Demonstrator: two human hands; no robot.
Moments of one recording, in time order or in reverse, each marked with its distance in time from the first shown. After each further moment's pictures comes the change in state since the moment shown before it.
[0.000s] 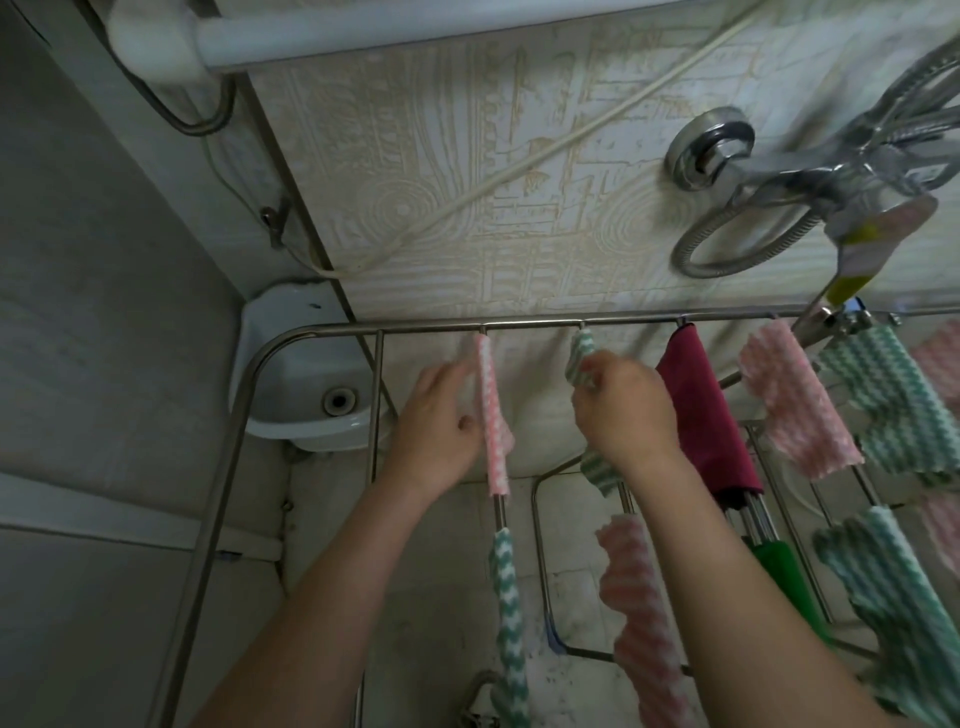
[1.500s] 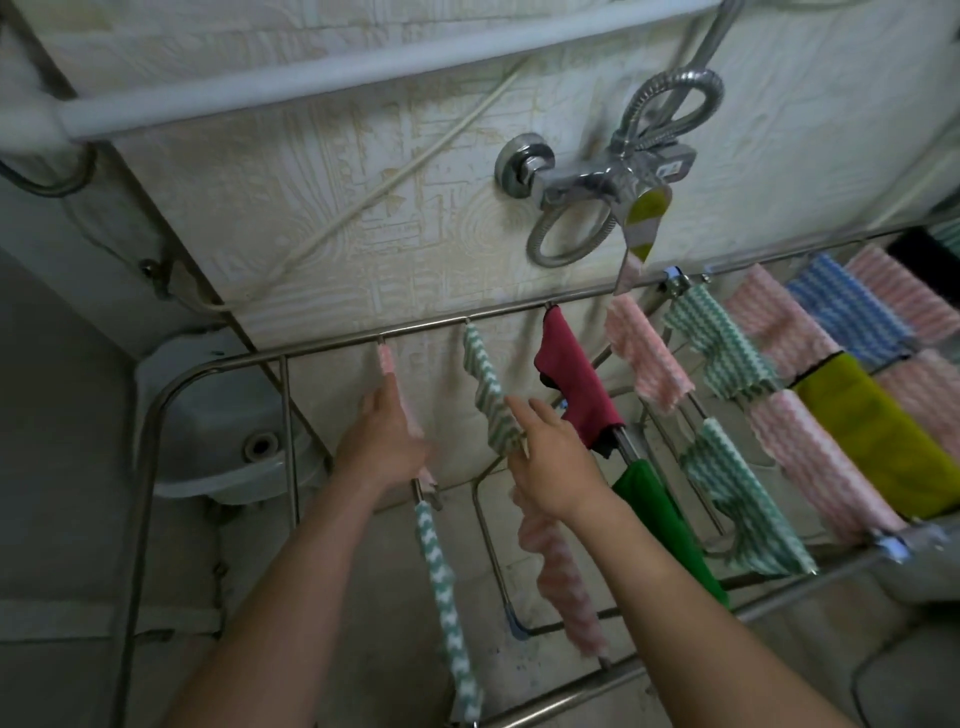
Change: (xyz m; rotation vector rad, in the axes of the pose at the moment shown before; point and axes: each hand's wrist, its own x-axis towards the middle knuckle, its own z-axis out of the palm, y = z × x) left_hand -0.008 0.021 0.017 0.146 -0.233 -0.164; right_hand -0.086 0.041 -0.005 0.042 -0.223 0.045
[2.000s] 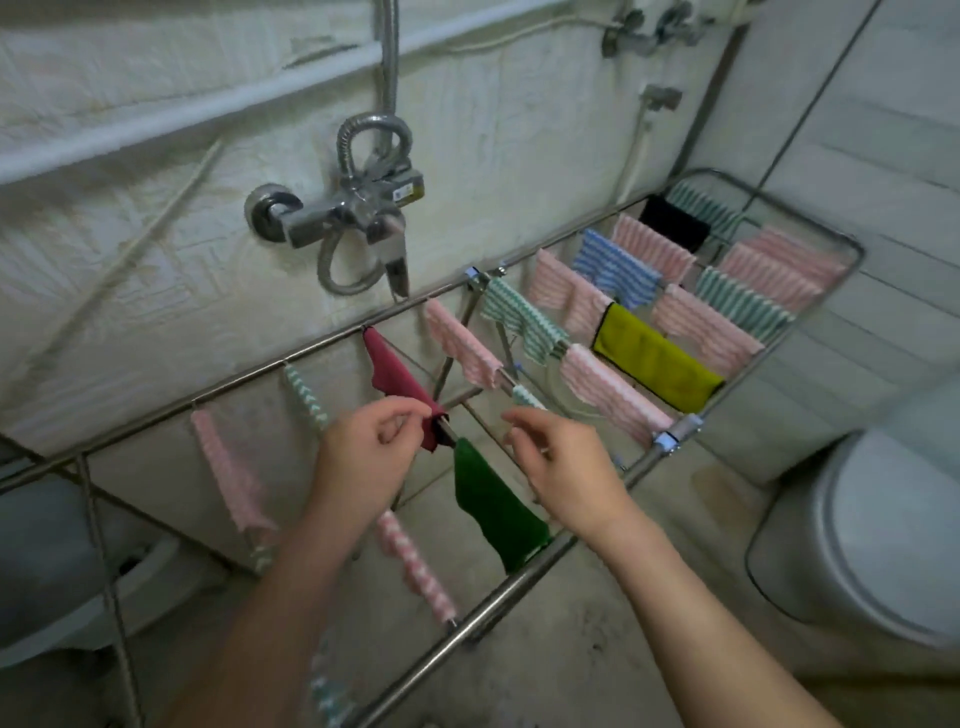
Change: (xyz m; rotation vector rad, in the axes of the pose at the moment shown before) left_hand -0.088 0.135 0.055 -0.390 0.060 0.540; right_hand -0.141 0.084 -0.092 0.279 0.493 0.067
